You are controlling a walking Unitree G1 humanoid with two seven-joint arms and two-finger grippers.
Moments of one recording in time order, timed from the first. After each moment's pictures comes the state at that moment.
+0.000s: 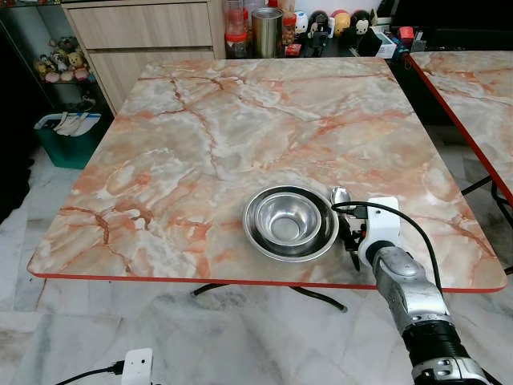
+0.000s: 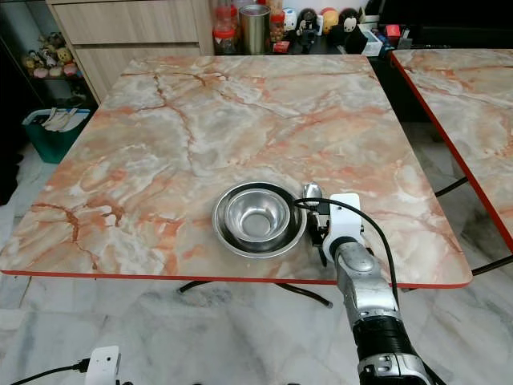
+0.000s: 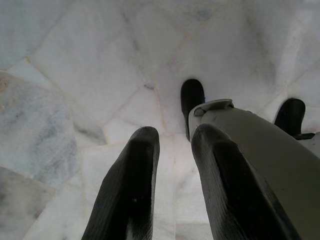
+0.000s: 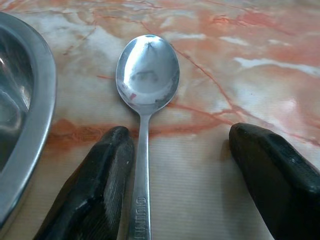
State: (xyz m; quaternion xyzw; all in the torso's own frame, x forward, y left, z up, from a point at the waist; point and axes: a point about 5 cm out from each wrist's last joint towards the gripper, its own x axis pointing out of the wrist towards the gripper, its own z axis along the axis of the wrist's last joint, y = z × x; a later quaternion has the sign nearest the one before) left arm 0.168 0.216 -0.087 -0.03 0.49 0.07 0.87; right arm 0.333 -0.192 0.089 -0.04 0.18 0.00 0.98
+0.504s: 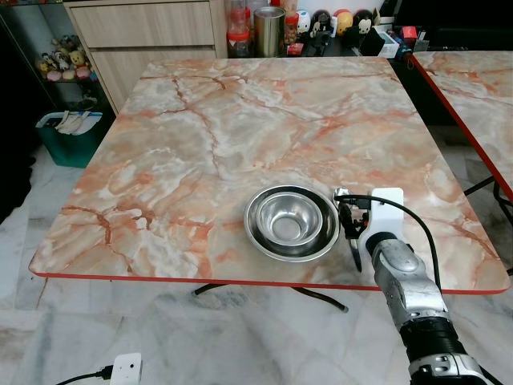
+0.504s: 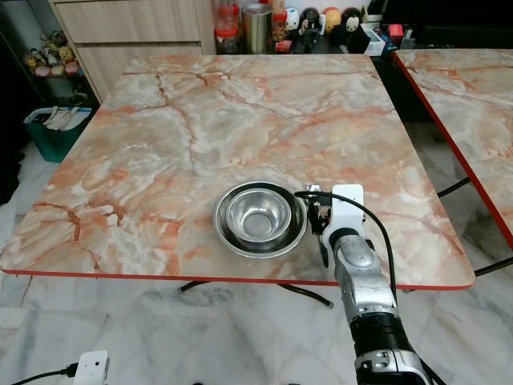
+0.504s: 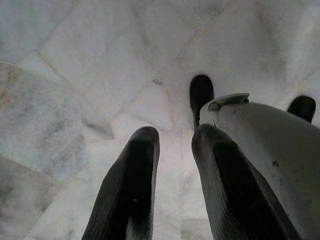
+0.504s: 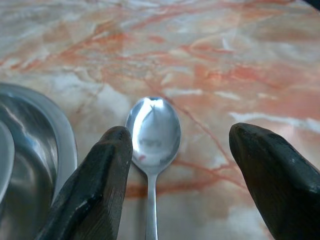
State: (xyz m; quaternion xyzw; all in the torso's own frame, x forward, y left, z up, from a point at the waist) left arm 0.159 0.233 -0.087 -0.02 0.49 0.08 0.87; right arm 0.341 -0.190 0.107 -0.02 0.11 -0.01 0.99
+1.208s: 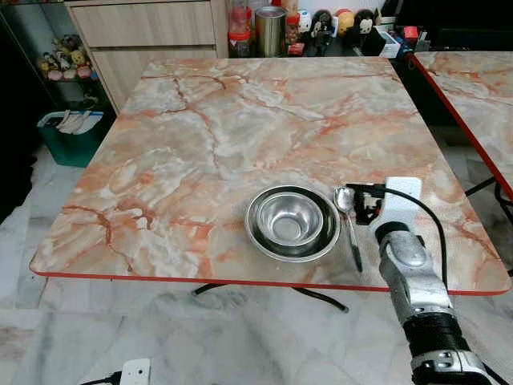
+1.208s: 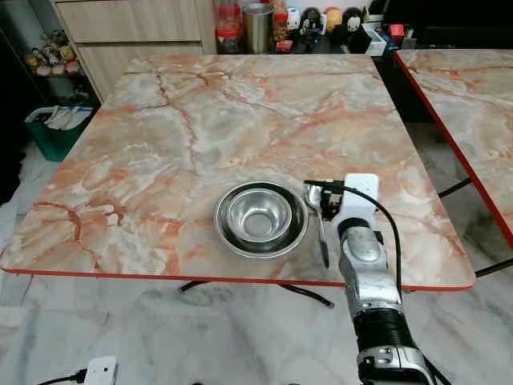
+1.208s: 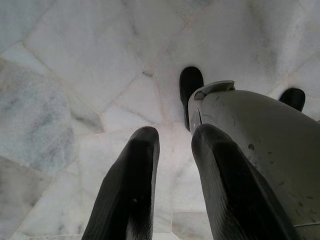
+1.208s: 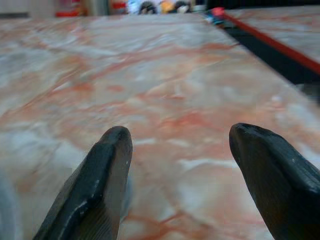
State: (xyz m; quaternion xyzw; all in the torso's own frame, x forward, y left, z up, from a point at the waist) left arm 0.155 0.217 -0.092 -0.03 0.50 0.07 0.86; right arm 0.345 -0.208 0.128 -0.03 0.04 -0.09 0.99
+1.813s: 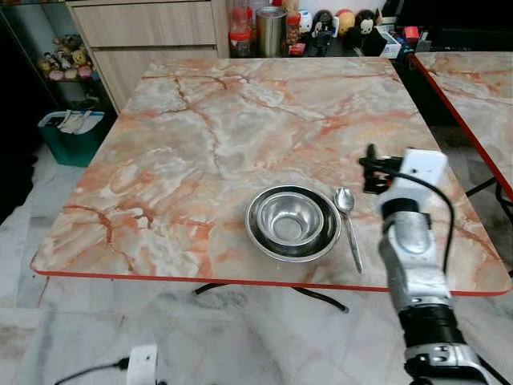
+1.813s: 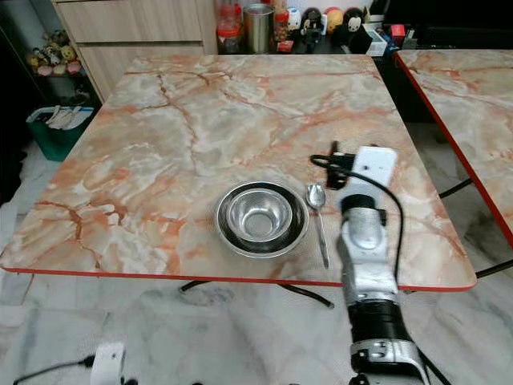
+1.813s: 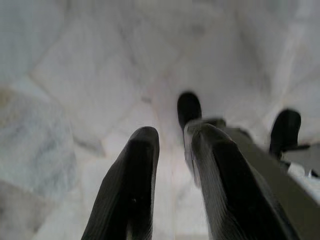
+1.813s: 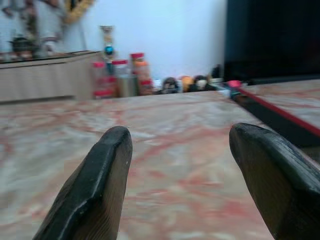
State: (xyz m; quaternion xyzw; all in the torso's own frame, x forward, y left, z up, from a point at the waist) left arm 0.188 0.208 -0.079 -0.02 0.46 0.06 0.89; right arm 0.349 -0.174 0.171 -0.01 -0.10 -0.04 0.99
